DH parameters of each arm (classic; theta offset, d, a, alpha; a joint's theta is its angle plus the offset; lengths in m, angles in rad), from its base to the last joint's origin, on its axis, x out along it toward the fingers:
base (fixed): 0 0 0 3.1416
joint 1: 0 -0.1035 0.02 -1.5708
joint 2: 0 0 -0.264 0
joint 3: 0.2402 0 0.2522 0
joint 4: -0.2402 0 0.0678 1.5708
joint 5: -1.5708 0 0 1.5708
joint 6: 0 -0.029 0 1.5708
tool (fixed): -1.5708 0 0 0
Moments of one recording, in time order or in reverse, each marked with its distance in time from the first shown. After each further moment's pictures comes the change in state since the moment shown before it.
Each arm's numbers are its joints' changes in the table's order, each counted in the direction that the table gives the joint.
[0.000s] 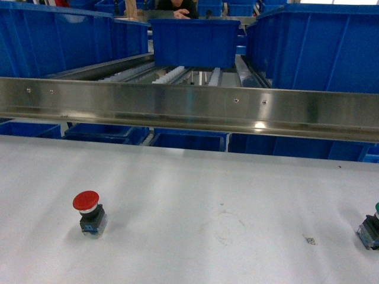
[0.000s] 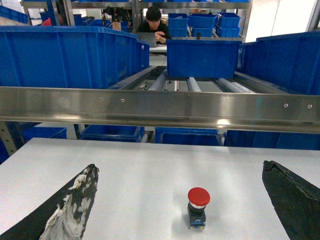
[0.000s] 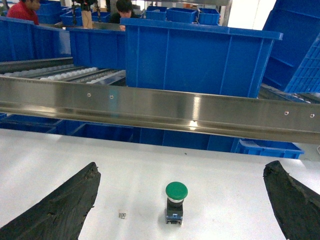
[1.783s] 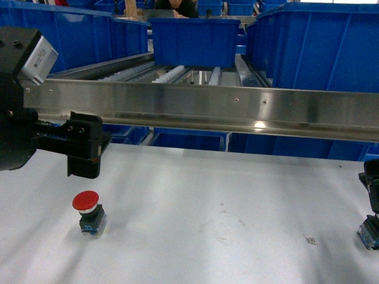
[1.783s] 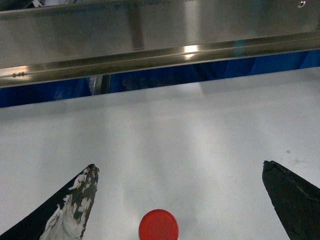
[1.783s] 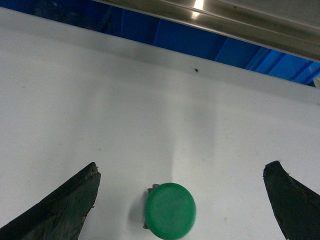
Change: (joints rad) left arm 0.164 -1.587 0.582 0.560 0.029 -0.058; right arm 0.012 -1.747 0.643 0.498 0.024 0.143
